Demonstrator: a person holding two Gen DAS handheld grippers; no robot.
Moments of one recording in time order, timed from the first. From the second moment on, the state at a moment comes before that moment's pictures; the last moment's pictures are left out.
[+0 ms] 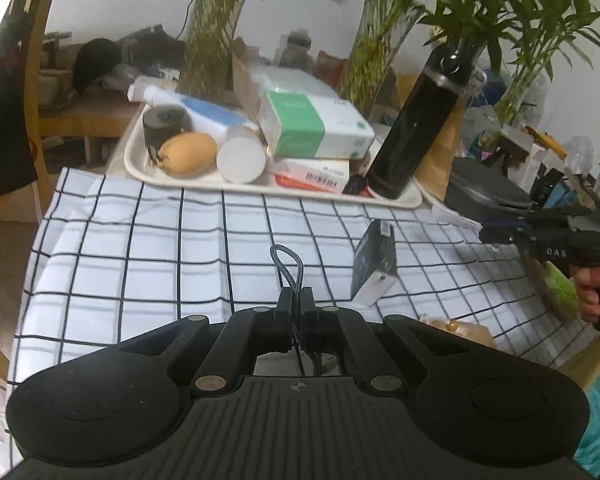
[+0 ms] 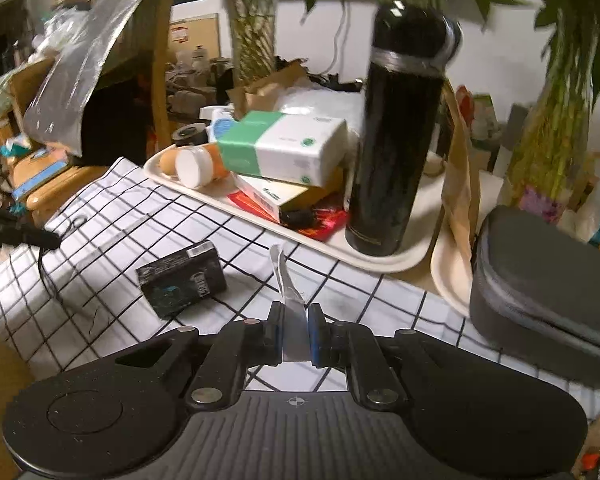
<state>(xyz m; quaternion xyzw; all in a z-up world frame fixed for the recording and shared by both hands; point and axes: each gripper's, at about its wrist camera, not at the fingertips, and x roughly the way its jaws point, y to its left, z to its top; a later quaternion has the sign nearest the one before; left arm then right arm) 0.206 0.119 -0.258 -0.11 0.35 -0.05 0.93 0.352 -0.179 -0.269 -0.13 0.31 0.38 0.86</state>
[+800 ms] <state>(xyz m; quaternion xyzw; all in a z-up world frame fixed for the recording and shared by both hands) 0.156 0.096 -0.139 -0.03 0.28 -0.06 0.96 0.261 -0.221 -0.177 -0.11 0.25 0.40 0.88</state>
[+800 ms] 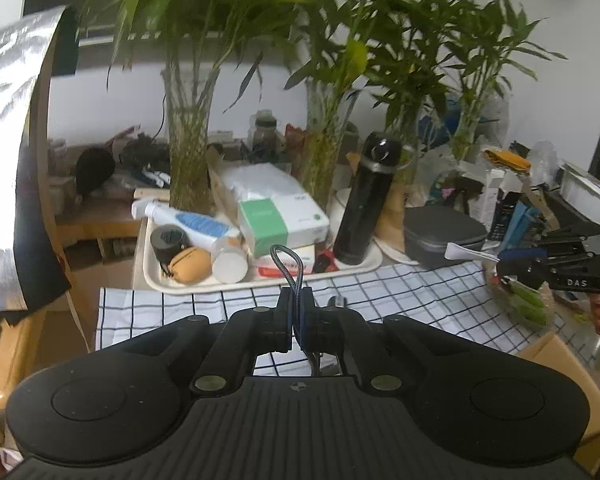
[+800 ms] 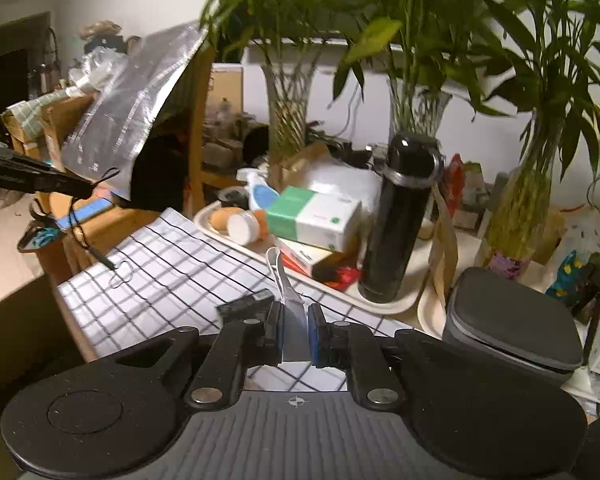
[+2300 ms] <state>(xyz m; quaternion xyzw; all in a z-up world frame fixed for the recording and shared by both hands) 0.037 0.026 -0.133 -0.02 0.35 -0.11 0.93 0.106 -0.268 -0.151 -0.08 0.23 0.44 0.86</state>
